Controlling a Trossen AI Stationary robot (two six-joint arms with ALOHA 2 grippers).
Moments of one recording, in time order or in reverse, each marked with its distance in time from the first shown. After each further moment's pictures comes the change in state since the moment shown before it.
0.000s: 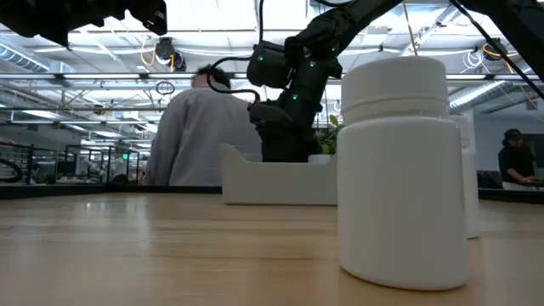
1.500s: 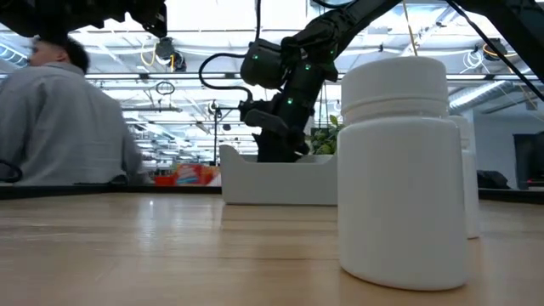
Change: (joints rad) left arm 0.000 0.000 0.001 -0.019 -0.013 0.004; right arm 0.030 0.024 -0.001 0.098 0.054 -0.127
